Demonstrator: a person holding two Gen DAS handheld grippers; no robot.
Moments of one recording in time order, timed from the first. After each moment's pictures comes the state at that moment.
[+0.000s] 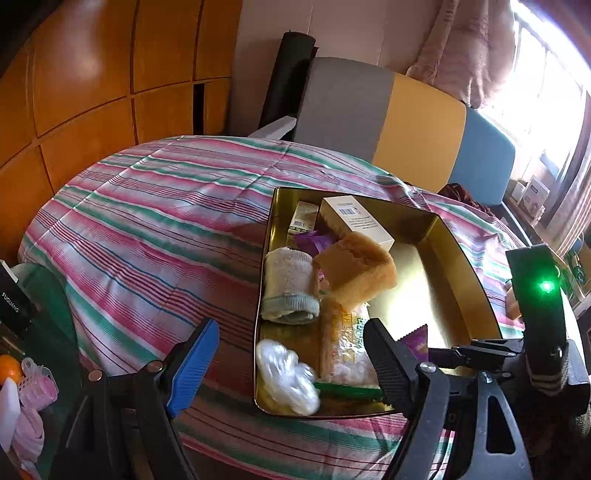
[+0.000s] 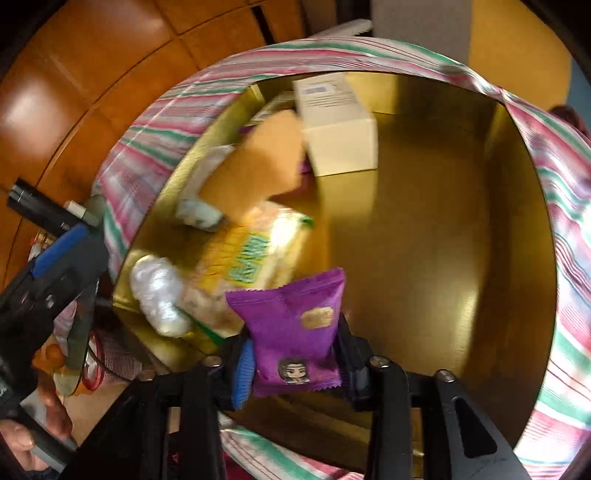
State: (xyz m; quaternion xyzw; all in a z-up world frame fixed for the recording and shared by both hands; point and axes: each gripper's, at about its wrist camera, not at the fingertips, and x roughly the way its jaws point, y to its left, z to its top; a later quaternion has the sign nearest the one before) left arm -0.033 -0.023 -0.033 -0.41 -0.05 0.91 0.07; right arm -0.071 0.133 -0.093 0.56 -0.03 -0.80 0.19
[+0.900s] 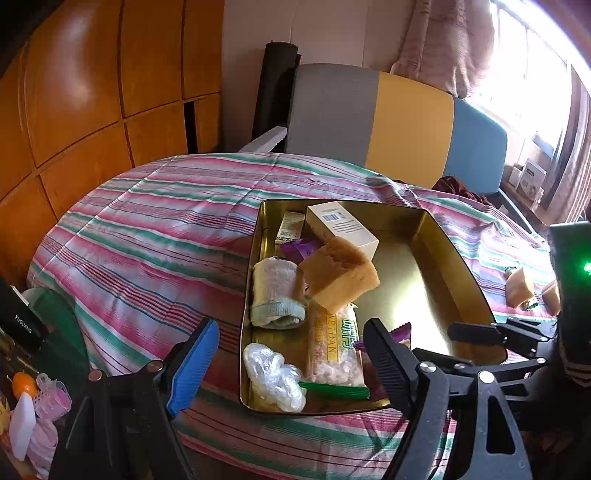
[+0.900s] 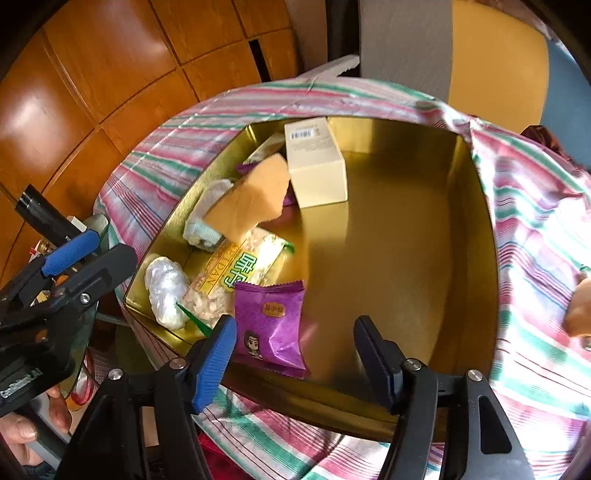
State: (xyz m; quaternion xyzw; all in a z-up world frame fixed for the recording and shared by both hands) left arm -0.022 -0.001 -0.020 -0.39 0.00 0.92 0.07; right arm -0.044 0.160 -0.056 0.50 -0.03 -0.85 0.16
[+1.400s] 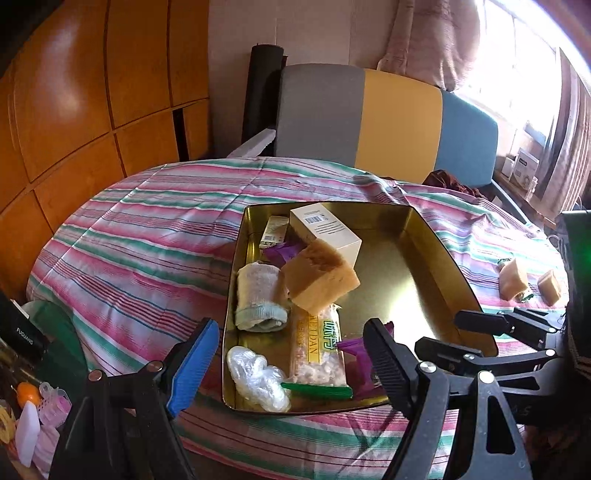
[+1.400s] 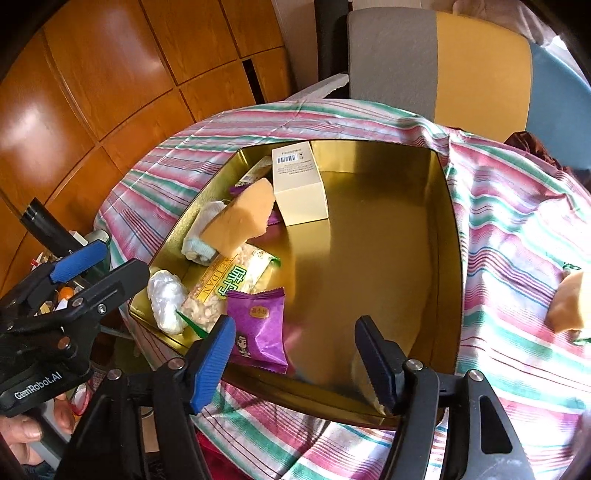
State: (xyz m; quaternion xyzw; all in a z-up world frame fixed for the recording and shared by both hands) left arm -0.018 0.017 -0.012 -0.38 0.02 0.92 0.08; right arm -0.031 0.177 -0.042 0.47 -0.03 -0.87 0.15
